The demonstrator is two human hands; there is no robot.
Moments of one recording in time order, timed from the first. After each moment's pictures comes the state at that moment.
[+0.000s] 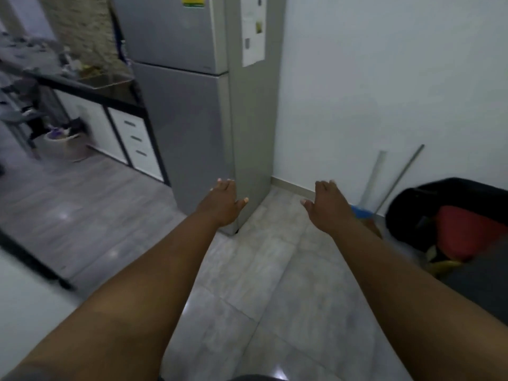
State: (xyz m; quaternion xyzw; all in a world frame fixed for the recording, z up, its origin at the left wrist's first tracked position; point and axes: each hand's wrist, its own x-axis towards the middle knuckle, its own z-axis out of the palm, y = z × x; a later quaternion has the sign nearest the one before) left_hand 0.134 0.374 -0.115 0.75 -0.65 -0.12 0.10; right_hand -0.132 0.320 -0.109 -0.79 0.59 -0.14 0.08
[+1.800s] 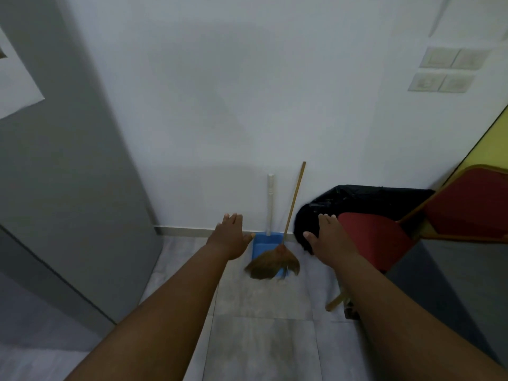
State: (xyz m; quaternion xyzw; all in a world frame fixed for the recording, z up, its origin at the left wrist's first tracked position) left_hand -0.201 -0.130 -0.170 0.56 -0.80 -0.19 0.03; right_hand -0.454 -0.048 -0.150 -0.60 0.78 -0.13 0.11
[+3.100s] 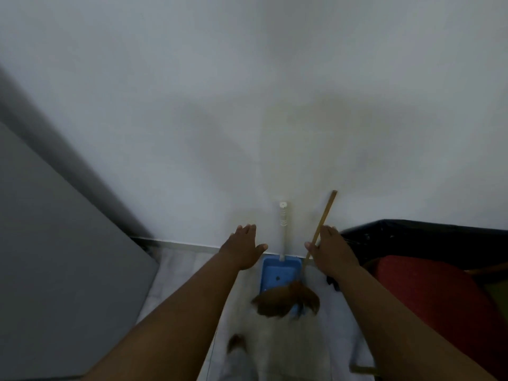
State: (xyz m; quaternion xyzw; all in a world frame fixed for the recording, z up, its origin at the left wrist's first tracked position) left_hand -0.347 -0.505 -0.242 0.59 -0.76 -0.26 -0.07; right_hand -0.579 -0.450 -0.231 -0.59 0.76 -0.08 0.26
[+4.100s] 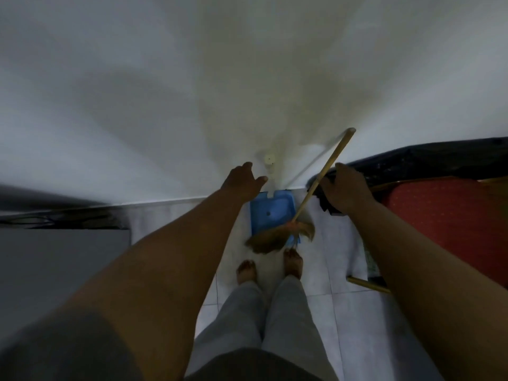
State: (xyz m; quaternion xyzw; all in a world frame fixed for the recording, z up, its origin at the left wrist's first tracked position) left_hand -0.426 -0.738 -0.405 0.58 -0.69 -0.41 -0.11; right_hand -0.640 -0.631 -0.358 -0.44 0.84 -0.08 0.32
